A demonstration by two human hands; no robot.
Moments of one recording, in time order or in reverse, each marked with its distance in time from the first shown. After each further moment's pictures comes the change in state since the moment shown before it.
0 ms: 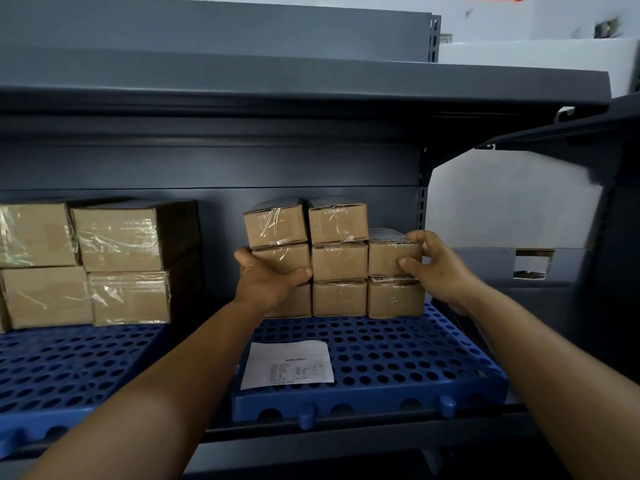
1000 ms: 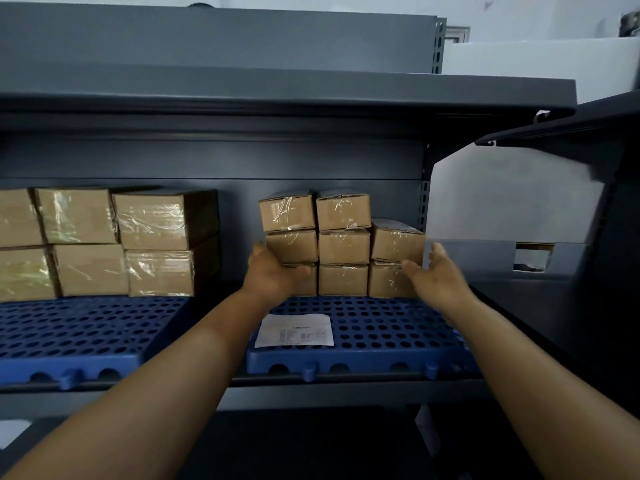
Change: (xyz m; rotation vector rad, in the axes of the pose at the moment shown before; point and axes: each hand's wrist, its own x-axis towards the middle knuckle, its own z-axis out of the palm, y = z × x) left_hand -0.049 0.015 -0.016 0.158 -0.030 -0.040; right_hand -0.056 -0.015 0.011 -0.068 0.112 0.133
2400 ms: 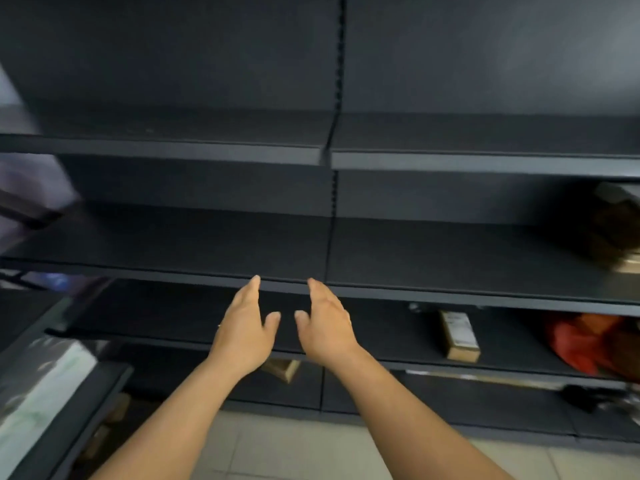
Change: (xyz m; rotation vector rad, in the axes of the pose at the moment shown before) left_hand -0.598 -0.055 0.010 0.230 -1.390 0.667; right_hand -0.695 0.071 -0.059 -0.402 0.645 0.914
